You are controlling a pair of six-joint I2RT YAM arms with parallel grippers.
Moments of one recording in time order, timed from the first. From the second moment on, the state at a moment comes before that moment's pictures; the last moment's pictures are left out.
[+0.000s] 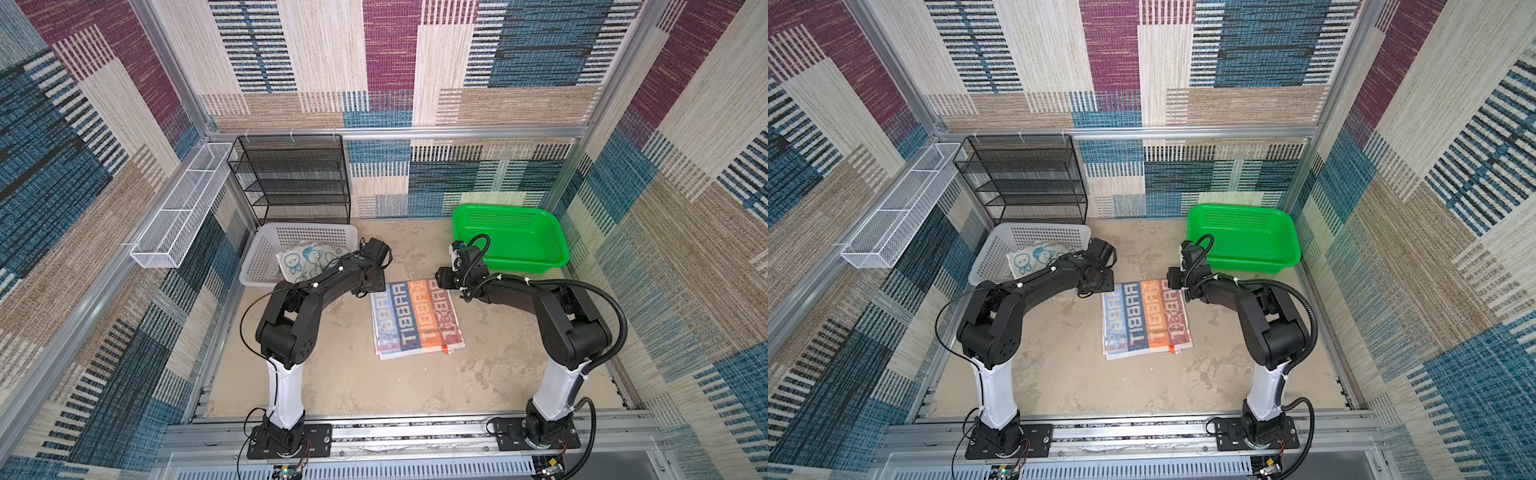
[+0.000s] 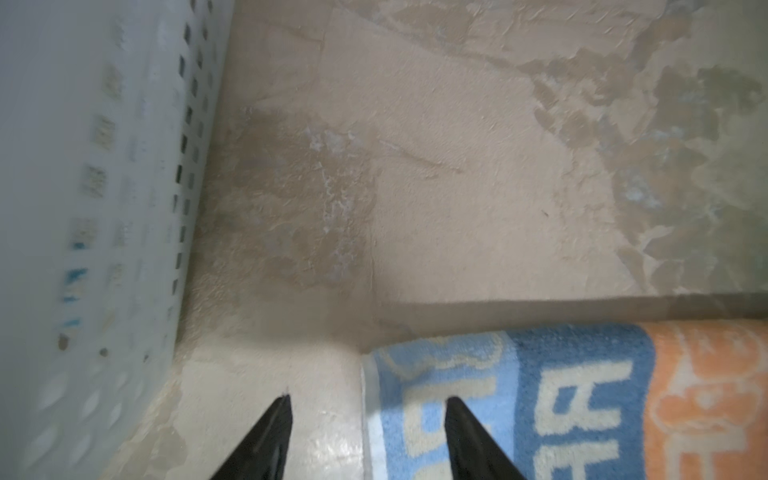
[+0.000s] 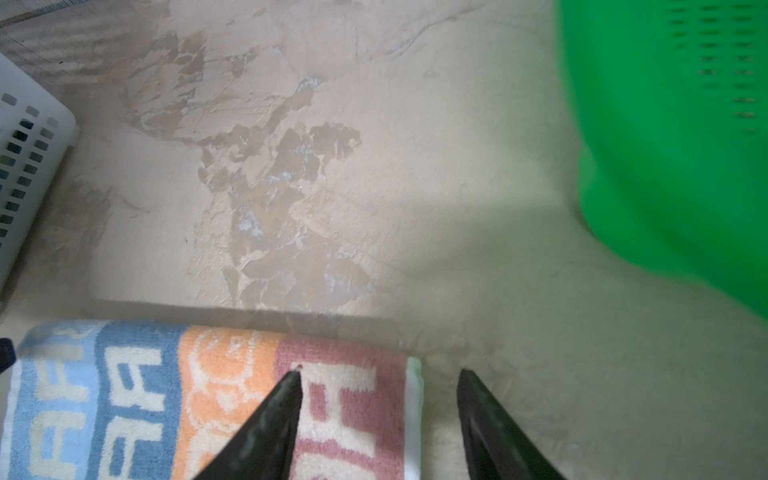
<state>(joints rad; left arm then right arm) -0.50 2.00 1.47 -0.63 -0.21 -0.53 0.34 1.85 1.05 0.02 -0.07 0.32</state>
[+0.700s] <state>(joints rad) -0.51 2.06 1.45 -0.58 -0.19 -0.53 0.34 1.91 1.14 -0.03 -0.05 0.29</state>
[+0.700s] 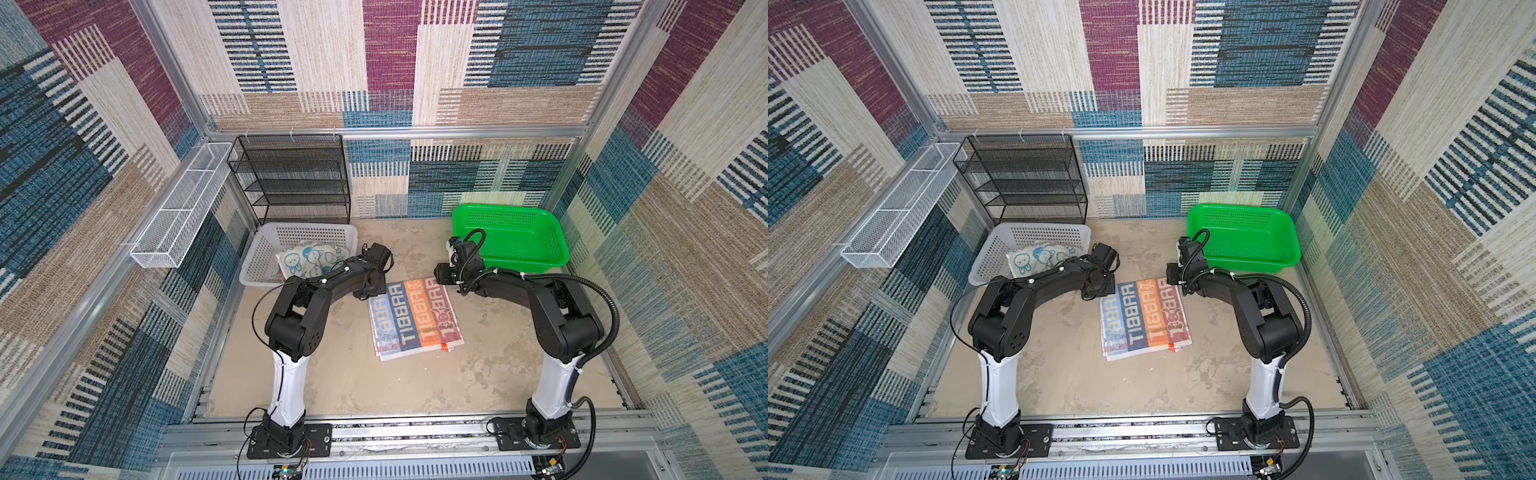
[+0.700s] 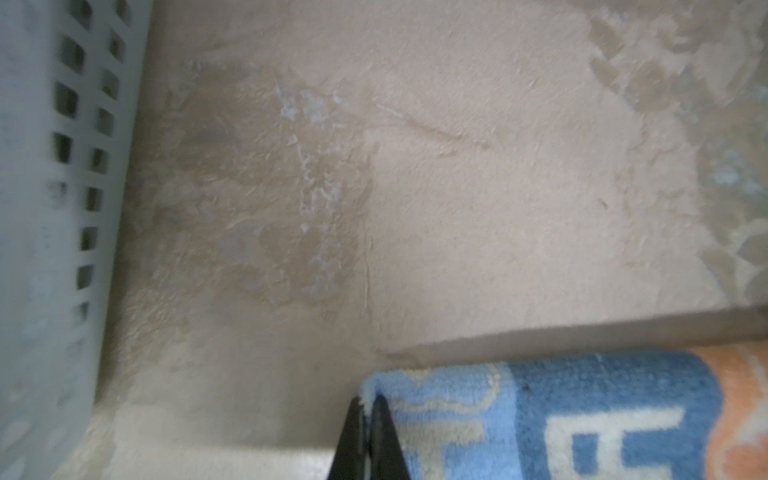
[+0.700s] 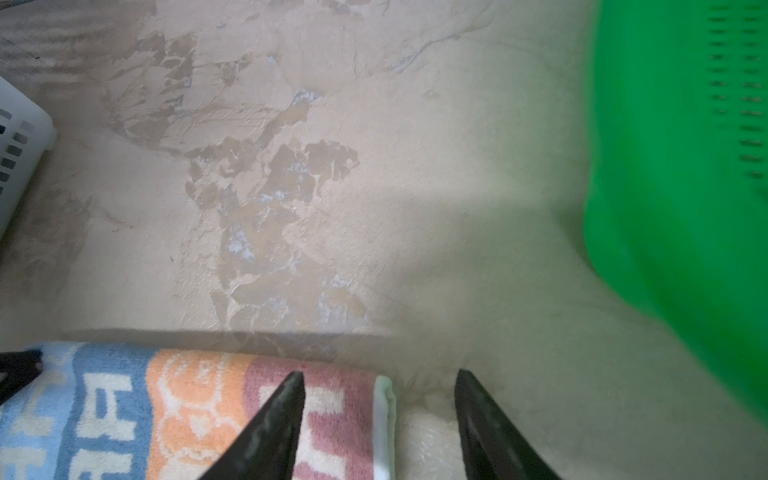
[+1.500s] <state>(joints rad) -0.56 2.00 1.33 -0.51 -0.18 -0.52 0.35 1.95 1.13 -0.05 -0.04 0.30</state>
